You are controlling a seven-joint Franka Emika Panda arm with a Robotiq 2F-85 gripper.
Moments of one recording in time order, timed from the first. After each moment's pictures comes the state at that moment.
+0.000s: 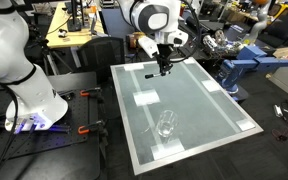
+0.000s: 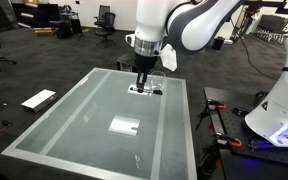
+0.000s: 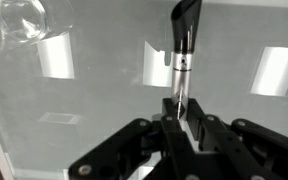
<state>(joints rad) 0.06 0.15 0.01 -2.35 -0.18 2.61 0.15</state>
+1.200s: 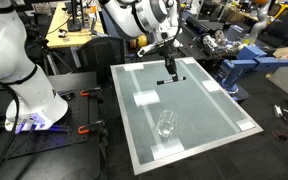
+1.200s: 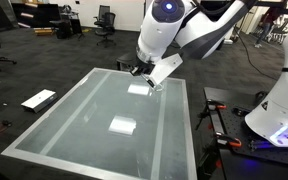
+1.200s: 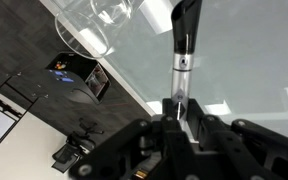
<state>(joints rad) 0.16 0.15 -0.08 -2.32 -1.10 2.44 1.47</state>
